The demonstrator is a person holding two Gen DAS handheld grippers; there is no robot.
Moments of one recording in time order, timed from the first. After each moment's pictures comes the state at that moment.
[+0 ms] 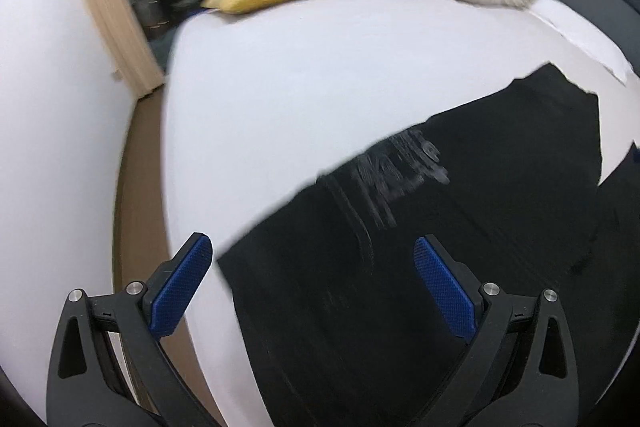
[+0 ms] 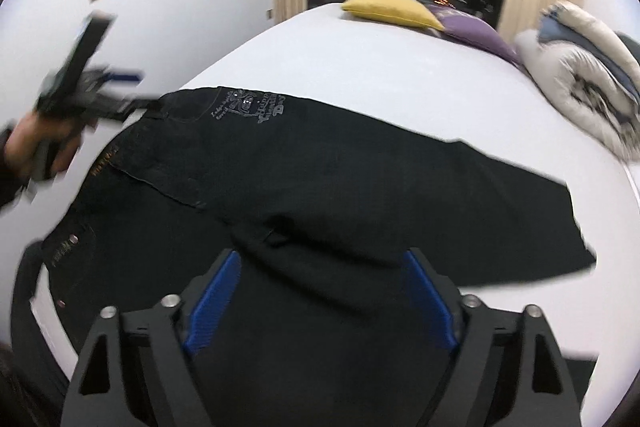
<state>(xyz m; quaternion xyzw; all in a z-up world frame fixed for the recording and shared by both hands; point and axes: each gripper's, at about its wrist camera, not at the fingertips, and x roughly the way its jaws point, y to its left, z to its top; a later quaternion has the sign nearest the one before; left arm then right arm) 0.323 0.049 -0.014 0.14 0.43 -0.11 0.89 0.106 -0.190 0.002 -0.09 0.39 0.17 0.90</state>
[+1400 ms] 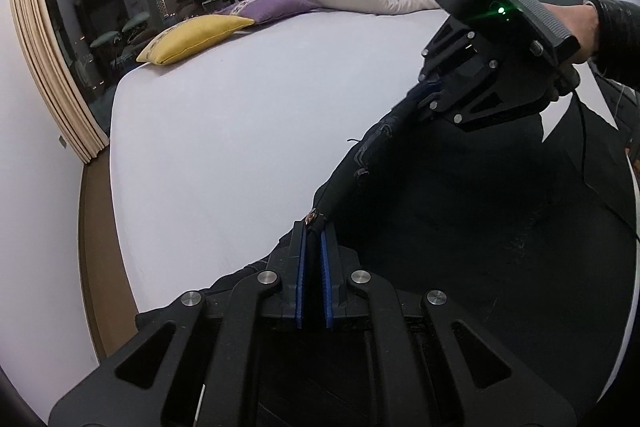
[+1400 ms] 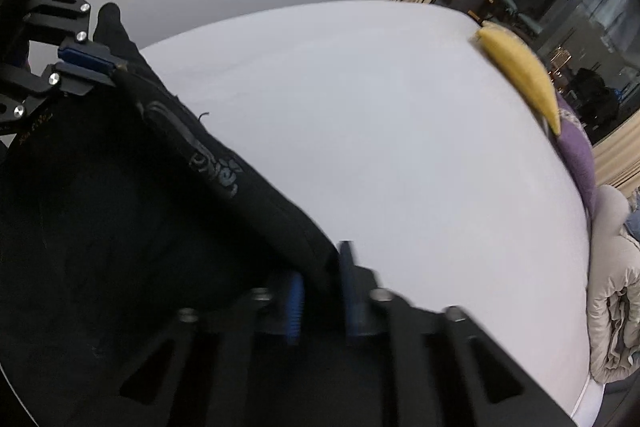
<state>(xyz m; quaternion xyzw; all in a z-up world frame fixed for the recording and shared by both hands) 0.295 0.041 0.006 0.16 0.35 -0.23 0.89 0.300 -0.067 -0.013 -0.33 0.41 0.29 0.80</state>
